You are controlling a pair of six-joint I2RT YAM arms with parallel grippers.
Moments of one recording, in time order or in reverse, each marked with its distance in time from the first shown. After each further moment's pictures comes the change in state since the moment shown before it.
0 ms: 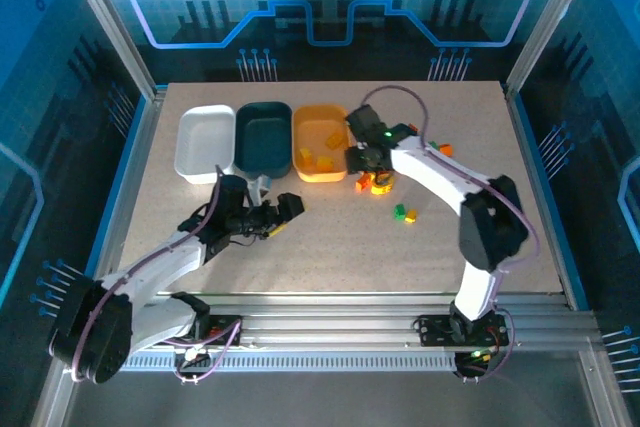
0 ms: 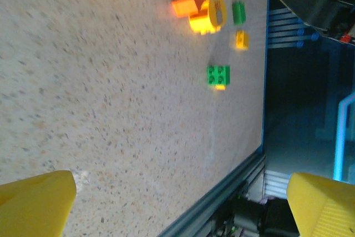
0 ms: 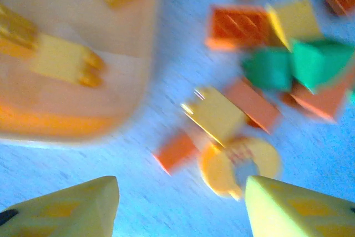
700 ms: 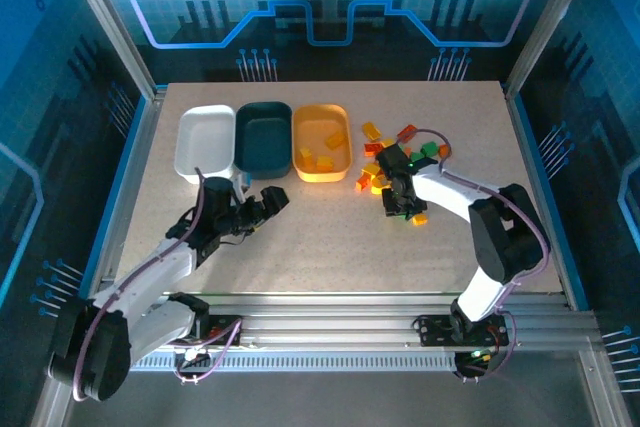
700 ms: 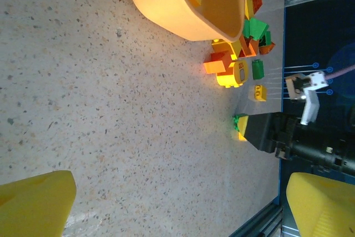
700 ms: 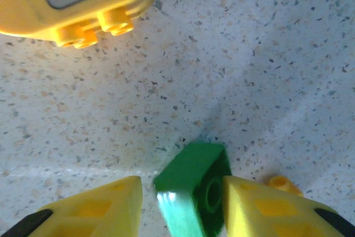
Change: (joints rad) left arm 0.116 -0.129 -0.042 -0.054 -0.130 0.003; right arm -0.097 -0.064 -0.370 0.024 -0.025 0.003
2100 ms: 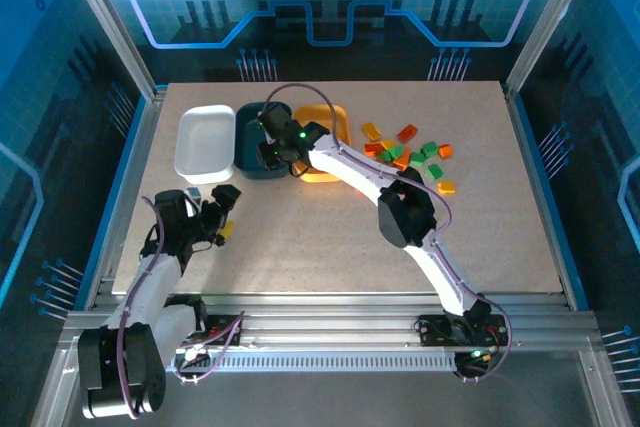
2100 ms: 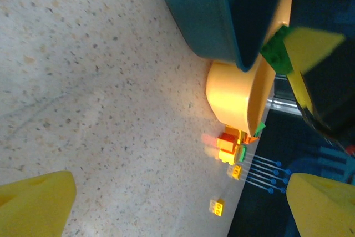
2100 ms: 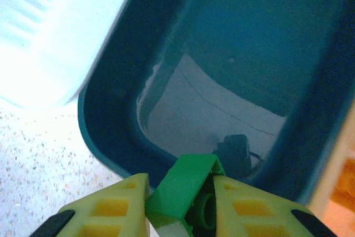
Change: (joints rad) left arm 0.454 -0.084 -0.132 -0.012 0.189 -0.158; right arm 0.372 0.726 1.246 0.012 -0.174 -0.010
